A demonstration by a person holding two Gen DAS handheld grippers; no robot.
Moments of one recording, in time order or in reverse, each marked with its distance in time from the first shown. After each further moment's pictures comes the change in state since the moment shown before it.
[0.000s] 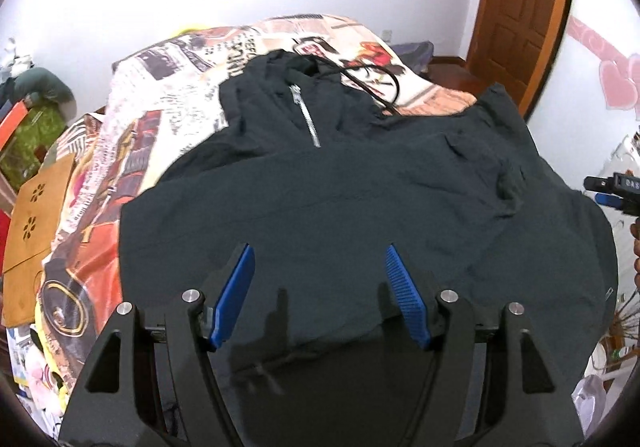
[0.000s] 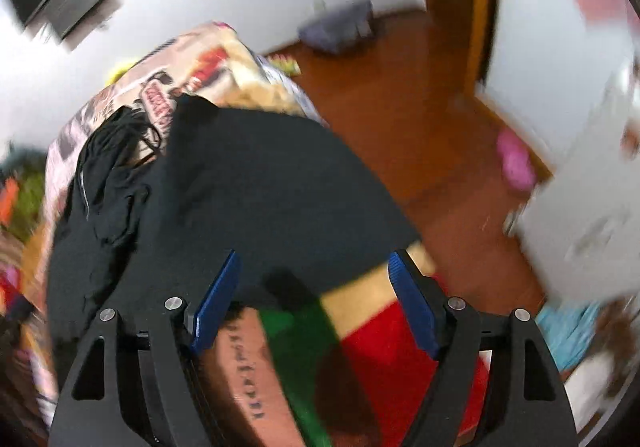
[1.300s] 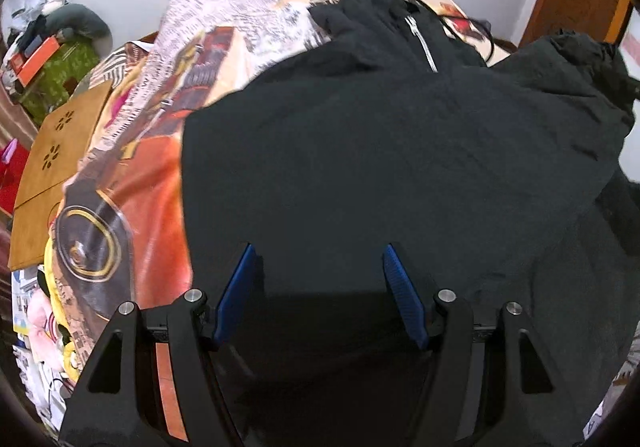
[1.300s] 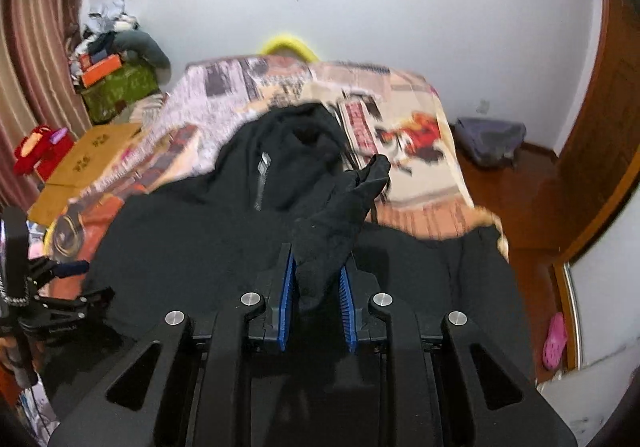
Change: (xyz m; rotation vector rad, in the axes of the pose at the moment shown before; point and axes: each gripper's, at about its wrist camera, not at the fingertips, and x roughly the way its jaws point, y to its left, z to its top) left arm 0.028 0.089 -0.049 -0.134 0.155 0.101; right arm 0.004 0.256 -0.038 -0.718 -0.152 0.087
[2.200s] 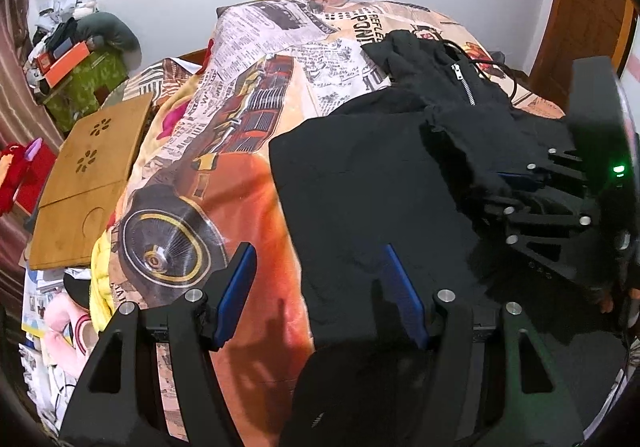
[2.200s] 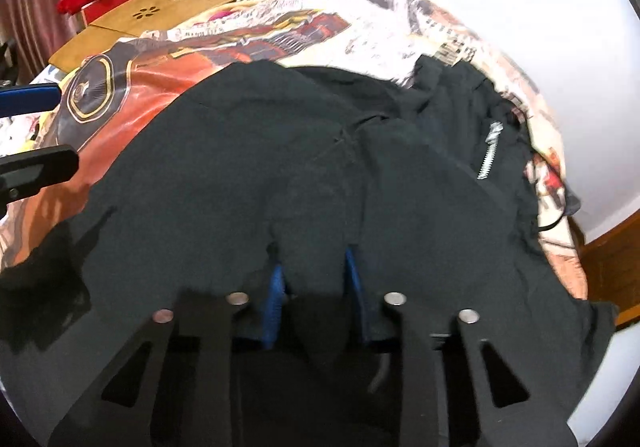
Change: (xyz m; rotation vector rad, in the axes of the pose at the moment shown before) left arm -0.046 0.074 -0.012 -0.047 -0.129 0.043; right arm 0.094 0.191 -0.029 -0.471 0.150 0.035
